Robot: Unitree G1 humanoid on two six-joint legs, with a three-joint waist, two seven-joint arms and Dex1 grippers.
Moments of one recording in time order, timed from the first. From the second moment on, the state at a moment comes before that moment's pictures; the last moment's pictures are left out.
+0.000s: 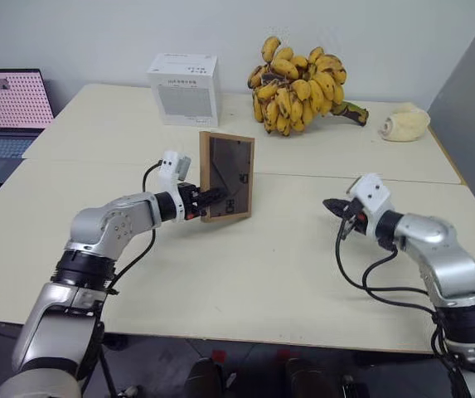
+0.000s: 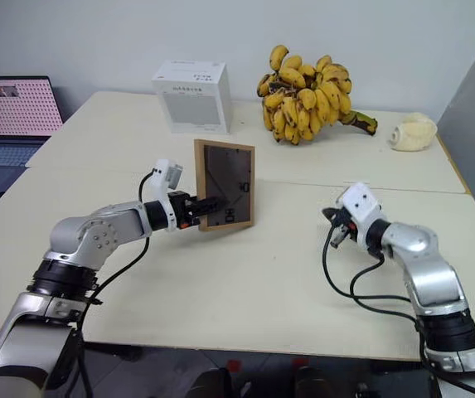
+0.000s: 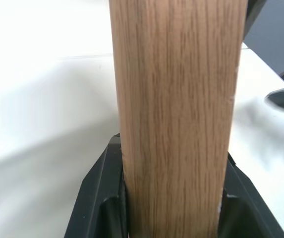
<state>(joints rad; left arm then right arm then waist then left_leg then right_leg) -0.77 0.64 -0.16 0.29 -0.82 0.71 -0.61 -0.49 -0.58 -0.02 -0.21 0.21 0.60 0.74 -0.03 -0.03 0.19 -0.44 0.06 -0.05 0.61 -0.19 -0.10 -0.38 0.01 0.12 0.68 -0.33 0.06</state>
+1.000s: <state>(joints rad) -0.87 0.59 -0.01 0.10 -0.76 0.90 -0.88 -0.79 -0.56 -0.06 -0.32 0.53 0.85 0.70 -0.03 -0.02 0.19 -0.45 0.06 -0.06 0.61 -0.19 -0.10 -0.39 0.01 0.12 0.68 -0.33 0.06</state>
